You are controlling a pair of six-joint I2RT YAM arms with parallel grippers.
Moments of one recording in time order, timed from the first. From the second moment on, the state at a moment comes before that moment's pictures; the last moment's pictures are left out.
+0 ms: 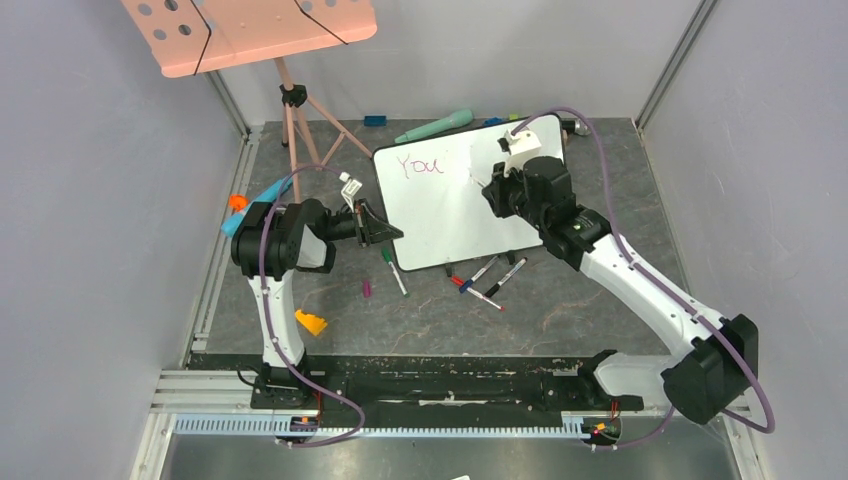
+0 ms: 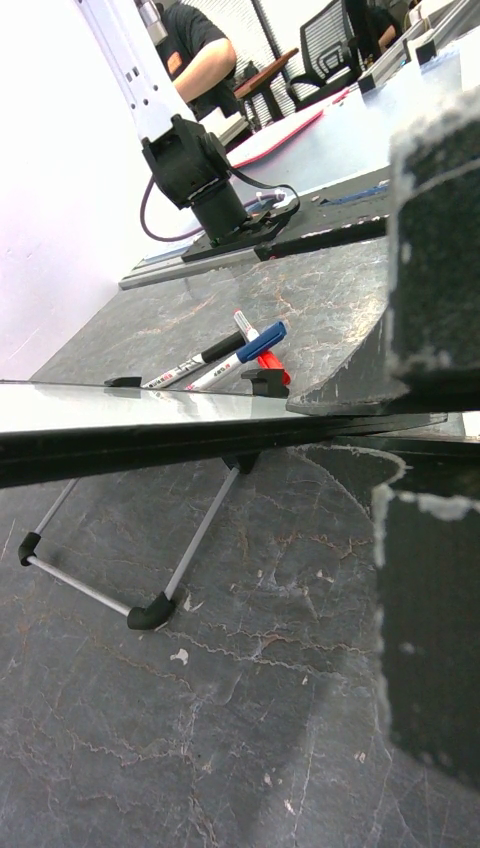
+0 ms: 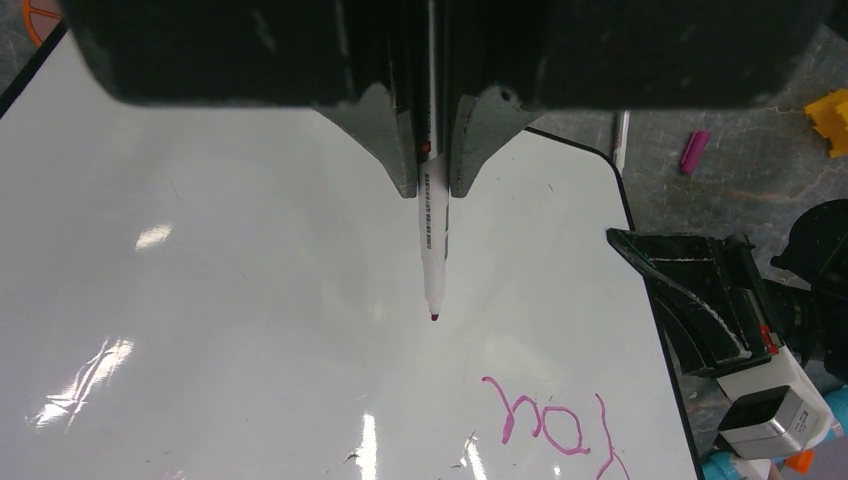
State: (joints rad) left arm -0.09 2.15 0.77 1.47 1.29 -0.75; right arm 0.56 1.25 1.09 -0.21 0.09 0.15
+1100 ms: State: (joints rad) left arm -0.11 2.19 0.84 1.48 1.41 -0.71; right arm 0.57 1.37 1.23 -0.21 0.09 0.15
